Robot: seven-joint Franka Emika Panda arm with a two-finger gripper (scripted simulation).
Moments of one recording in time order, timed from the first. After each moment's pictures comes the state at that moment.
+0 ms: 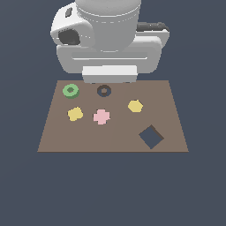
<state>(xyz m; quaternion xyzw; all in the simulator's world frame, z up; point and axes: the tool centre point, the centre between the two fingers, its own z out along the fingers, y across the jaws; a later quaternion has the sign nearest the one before) -0.011 -0.007 0.175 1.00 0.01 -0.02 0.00</state>
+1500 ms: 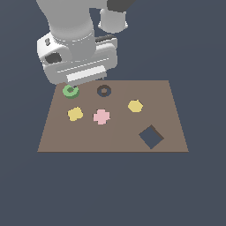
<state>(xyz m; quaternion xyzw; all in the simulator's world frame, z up) -0.067 -0.085 0.109 0.98 0.19 -0.01 0.00</state>
